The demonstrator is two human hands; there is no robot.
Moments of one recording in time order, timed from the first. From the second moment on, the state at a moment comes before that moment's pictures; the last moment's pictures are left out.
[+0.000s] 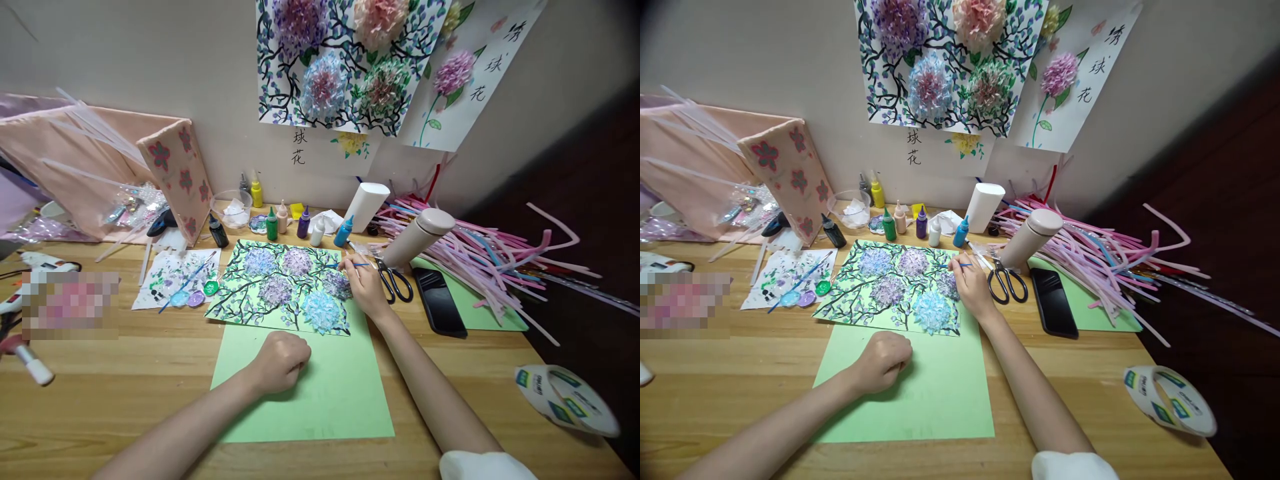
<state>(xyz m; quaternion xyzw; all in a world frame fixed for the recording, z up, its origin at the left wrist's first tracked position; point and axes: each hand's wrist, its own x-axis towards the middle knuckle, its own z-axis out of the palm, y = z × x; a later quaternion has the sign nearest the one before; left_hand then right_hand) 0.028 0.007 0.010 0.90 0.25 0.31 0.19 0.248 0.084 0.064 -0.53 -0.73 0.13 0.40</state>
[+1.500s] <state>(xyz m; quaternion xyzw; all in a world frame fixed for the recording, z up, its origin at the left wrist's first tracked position) 0.031 0.004 0.006 0.93 0.25 0.21 0.15 0.184 0.063 0.101 -0.45 -0.75 0.21 0.45</state>
